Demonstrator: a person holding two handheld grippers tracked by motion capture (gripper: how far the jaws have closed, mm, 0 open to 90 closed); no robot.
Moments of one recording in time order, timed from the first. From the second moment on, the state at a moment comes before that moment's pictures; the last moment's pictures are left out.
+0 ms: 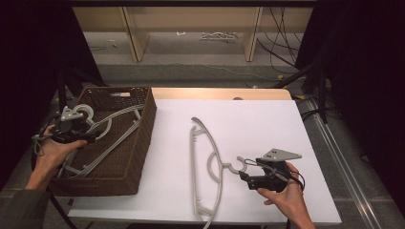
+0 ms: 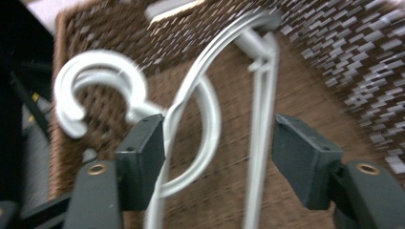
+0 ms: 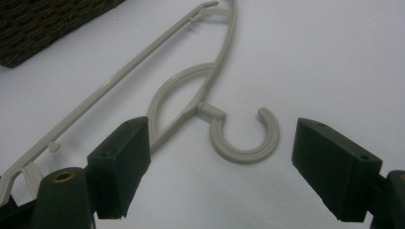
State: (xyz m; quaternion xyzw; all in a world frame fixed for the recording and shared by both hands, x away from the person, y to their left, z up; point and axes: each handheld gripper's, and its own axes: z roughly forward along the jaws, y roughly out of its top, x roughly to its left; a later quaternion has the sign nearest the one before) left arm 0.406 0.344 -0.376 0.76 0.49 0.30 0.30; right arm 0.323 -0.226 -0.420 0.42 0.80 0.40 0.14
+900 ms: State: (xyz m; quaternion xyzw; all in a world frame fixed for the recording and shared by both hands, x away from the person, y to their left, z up) left arm 0.330 0.213 -0.377 0.72 0.38 0.25 0.52; right arm 0.314 -0.202 -0.427 0.41 0.79 0.42 0.16
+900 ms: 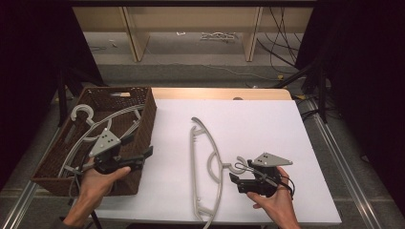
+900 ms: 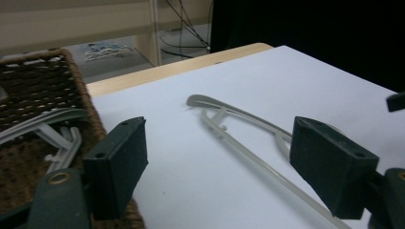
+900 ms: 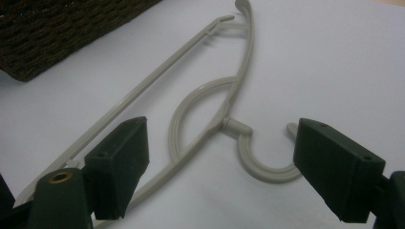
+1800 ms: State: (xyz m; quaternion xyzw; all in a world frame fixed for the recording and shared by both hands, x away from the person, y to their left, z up) left arm 0.292 0.186 -0.427 0.74 0.33 0.25 0.53; right arm 0.309 -0.185 -0.437 0.40 0.80 0.41 0.16
